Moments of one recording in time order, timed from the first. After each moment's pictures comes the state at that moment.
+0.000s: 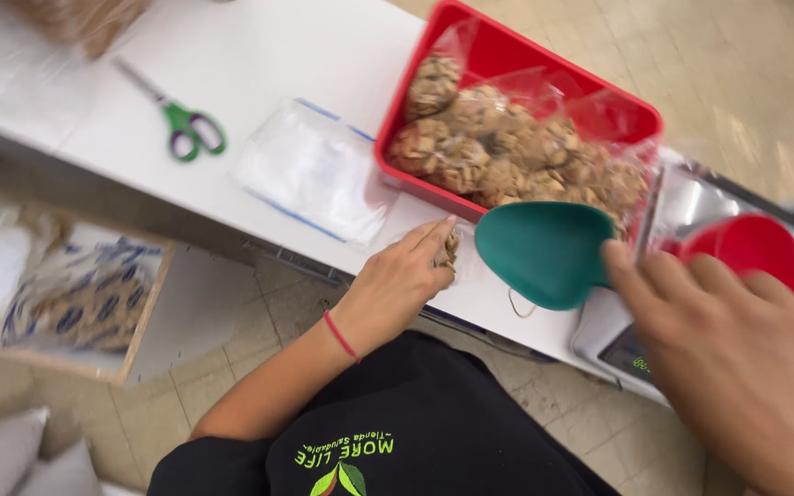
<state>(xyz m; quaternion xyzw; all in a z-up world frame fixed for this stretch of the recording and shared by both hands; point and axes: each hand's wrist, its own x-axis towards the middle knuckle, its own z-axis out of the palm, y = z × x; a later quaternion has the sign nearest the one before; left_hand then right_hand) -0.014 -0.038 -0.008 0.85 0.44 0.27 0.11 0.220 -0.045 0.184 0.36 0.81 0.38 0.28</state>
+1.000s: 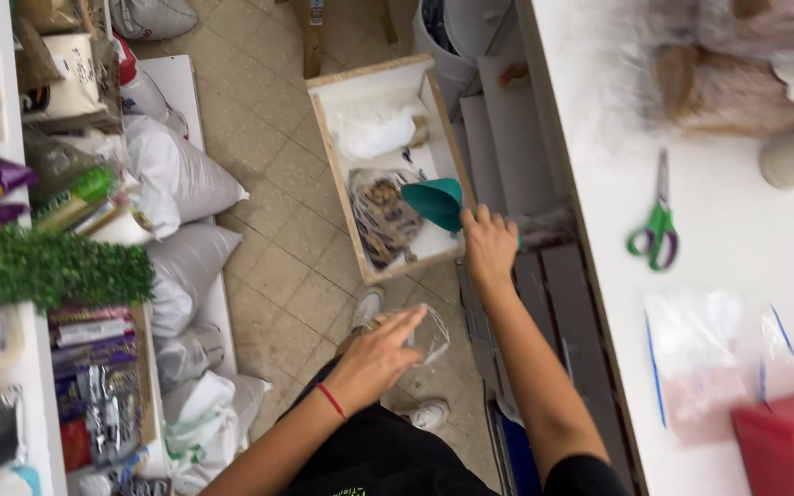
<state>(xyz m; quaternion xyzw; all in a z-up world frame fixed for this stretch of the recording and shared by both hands) -0.267 -0.337 -0.131 0.51 0.79 0.28 0.19 -0.307 -0.071 -0.239 0.10 0.97 0.14 -0.16</state>
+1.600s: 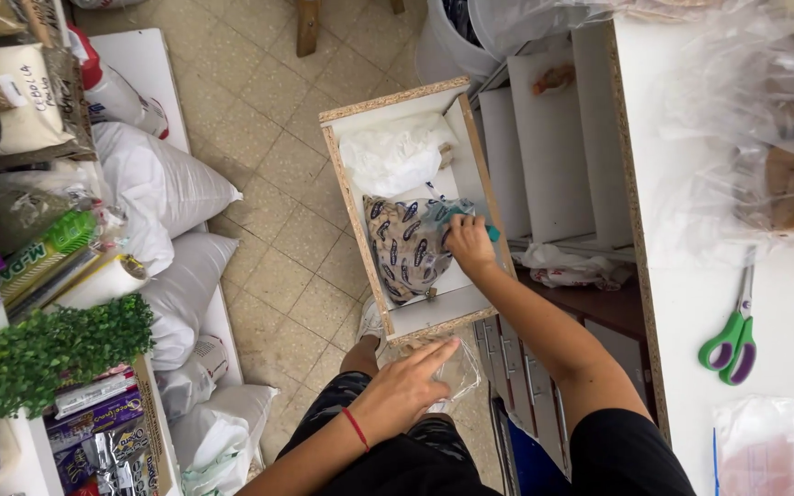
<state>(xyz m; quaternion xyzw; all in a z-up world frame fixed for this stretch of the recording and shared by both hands) -0.413 -0.317 -0.169 0.52 0.71 0.35 0.31 -0.474 -0.056 -0.414 -0.12 0.91 0.29 0.26</state>
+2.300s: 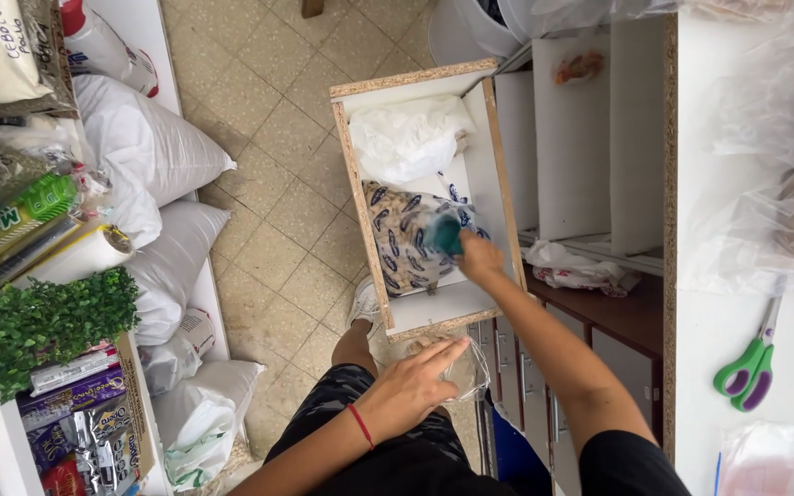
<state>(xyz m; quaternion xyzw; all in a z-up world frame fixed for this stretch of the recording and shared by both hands) -0.419 -0.315 -0.184 0.49 0.72 0.39 0.30 -0.456 -0.062 -0.405 0.16 0.91 -0.08 0.38</state>
